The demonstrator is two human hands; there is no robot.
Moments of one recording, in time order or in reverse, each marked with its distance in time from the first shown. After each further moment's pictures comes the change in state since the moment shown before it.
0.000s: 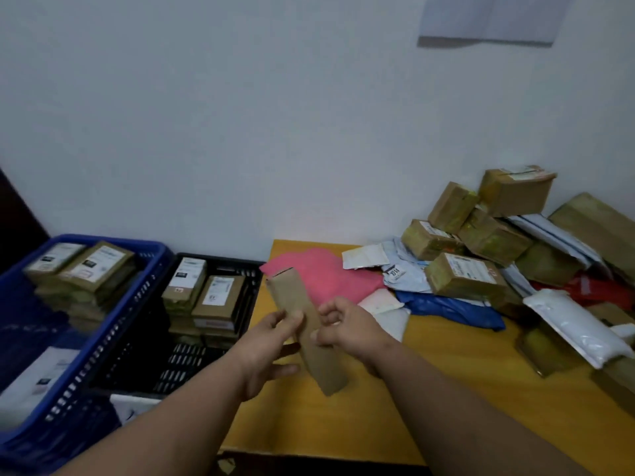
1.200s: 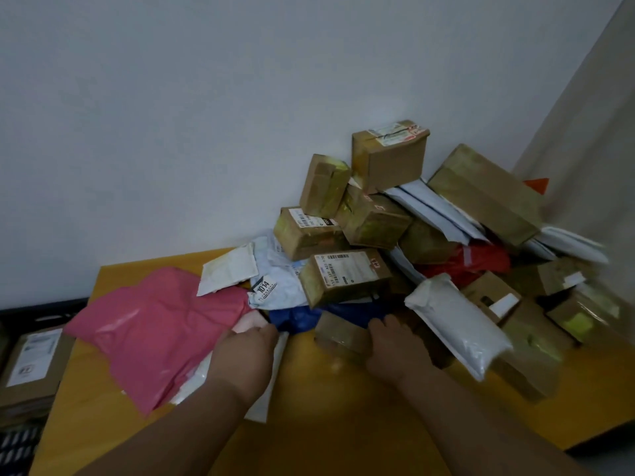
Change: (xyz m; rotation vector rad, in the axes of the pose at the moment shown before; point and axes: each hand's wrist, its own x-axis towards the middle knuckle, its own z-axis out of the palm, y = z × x) left_hand 0.211 0.016 0.220 1.581 -0.008 0.719; right_hand 0.037 0.161 -0.292 -0.939 0.221 0.413
